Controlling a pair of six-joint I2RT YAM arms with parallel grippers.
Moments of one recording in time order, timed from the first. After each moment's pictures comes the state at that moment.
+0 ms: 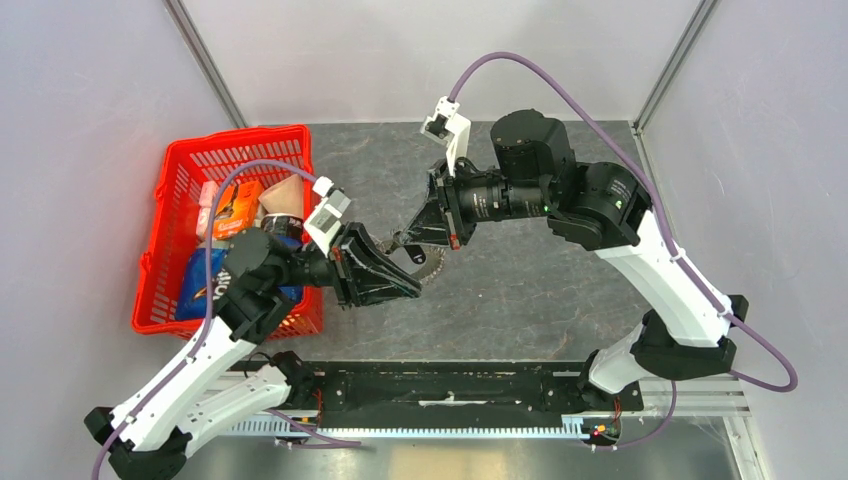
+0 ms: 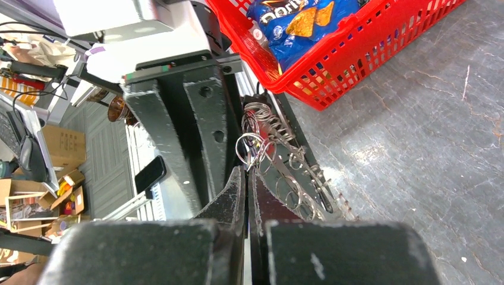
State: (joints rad) left arm -0.73 0.75 0.91 0.19 0.91 -0.71; right arm 1.01 1.52 2.17 -1.01 -0.38 0.41
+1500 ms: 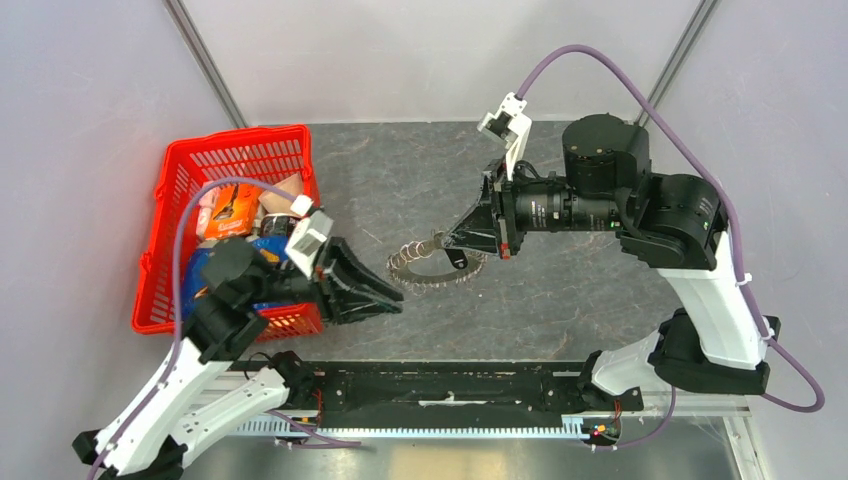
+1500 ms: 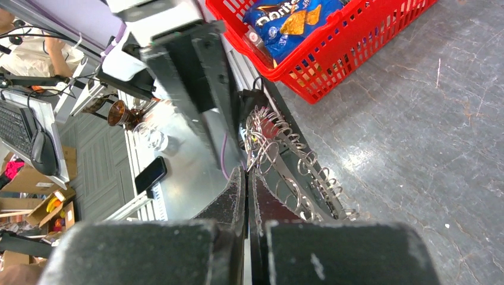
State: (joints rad) left arm -0.73 0.66 0.97 -0.15 0.85 -0.48; right arm 1.01 1.42 2.25 -1.16 -0.32 0.42
